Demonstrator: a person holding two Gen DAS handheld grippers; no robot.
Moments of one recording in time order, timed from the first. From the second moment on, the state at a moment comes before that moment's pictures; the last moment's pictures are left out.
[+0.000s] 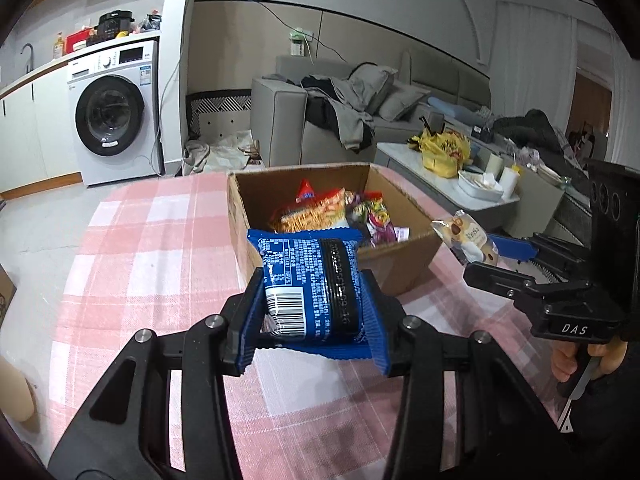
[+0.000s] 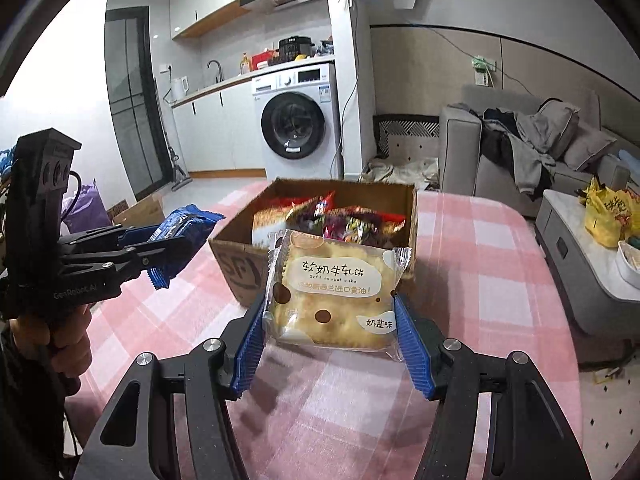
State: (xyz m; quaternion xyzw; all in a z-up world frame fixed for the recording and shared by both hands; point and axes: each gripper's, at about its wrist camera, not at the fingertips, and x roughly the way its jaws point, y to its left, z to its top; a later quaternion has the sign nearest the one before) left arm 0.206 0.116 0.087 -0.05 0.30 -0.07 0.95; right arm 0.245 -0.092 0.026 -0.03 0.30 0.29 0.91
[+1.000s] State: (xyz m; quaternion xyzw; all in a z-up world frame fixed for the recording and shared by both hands) left arm 0.333 0.126 0.112 -0.07 0.28 -0.03 0.96; right arm 0.315 -0.071 0.054 0.02 0.27 0.29 0.92
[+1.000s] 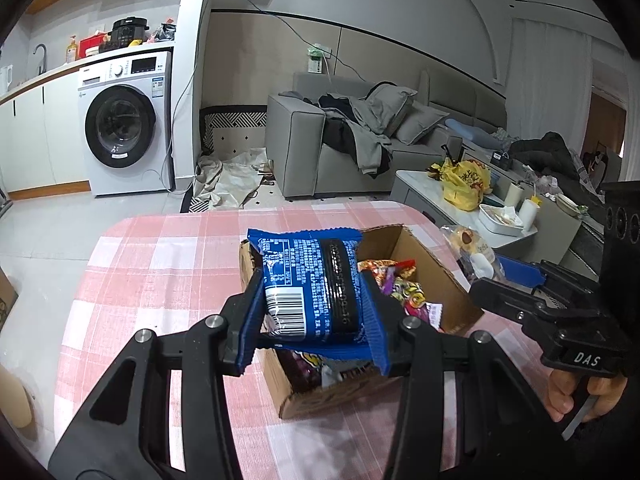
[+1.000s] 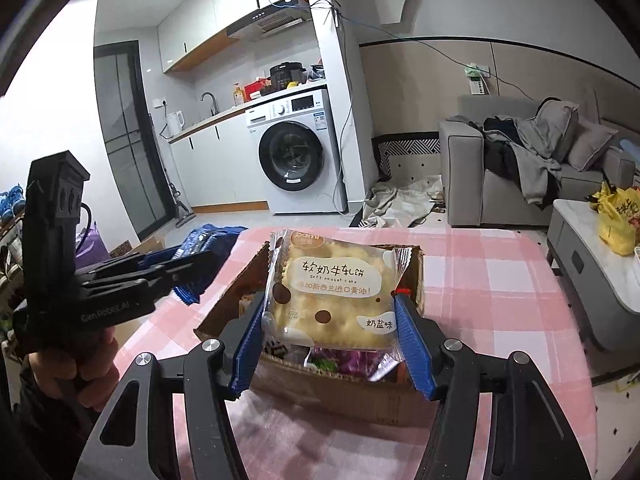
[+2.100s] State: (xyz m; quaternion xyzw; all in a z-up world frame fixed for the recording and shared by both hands) left arm 0.454 0.085 0.027 -0.04 0.32 -0.03 0.95; right arm 0.393 -0.050 0.008 0.05 0.31 0.29 0.90
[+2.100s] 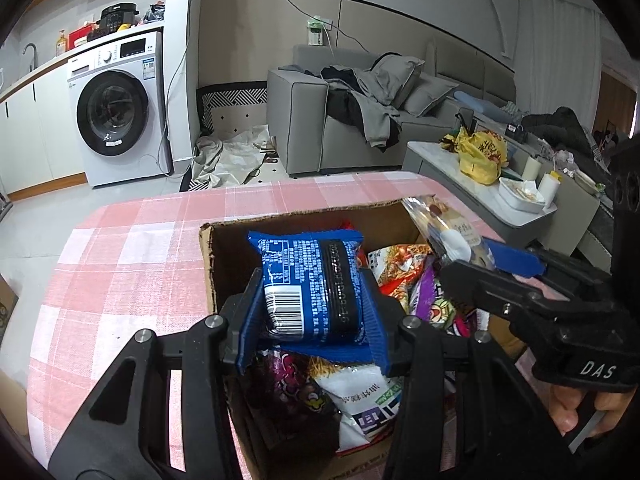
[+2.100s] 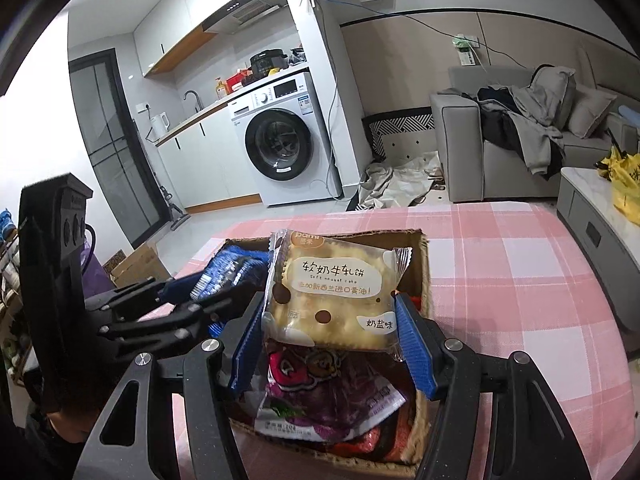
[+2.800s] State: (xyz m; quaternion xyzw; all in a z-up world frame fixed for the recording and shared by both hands) left arm 0.425 0.087 0.032 -0.06 0.32 -0.05 0.94; right arm 0.370 -0.060 0.022 0.04 0.28 0.28 0.91
